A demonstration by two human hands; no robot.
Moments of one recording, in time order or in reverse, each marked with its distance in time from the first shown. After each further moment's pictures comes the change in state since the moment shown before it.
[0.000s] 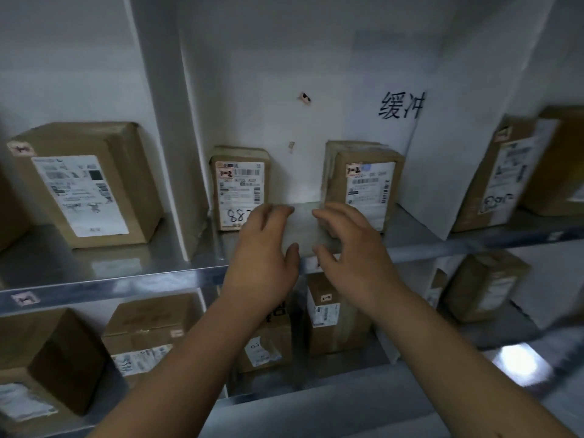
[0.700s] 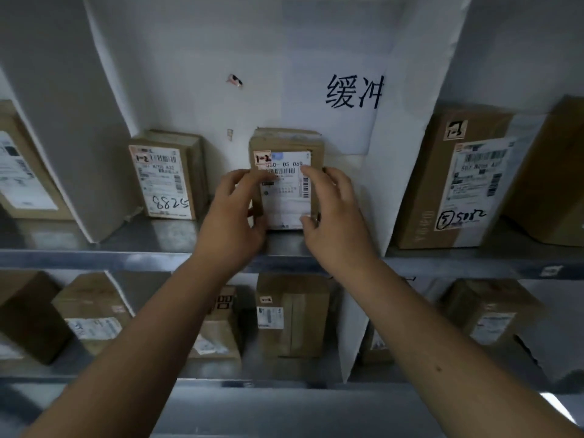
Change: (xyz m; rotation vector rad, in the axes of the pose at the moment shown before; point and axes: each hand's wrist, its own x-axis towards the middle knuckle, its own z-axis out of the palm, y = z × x) left_hand 0.057 0.066 0.079 0.014 0.138 -0.066; right_hand 0.051 0.117 -0.060 0.133 0.007 -0.094
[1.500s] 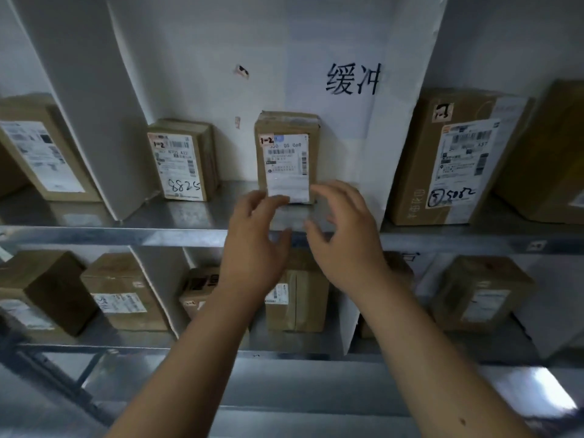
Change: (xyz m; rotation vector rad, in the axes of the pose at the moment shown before) left_hand -0.068 0.044 0.013 0.043 0.079 -0.072; right_hand -0.062 -0.018 -0.026 0.131 0.017 0.005
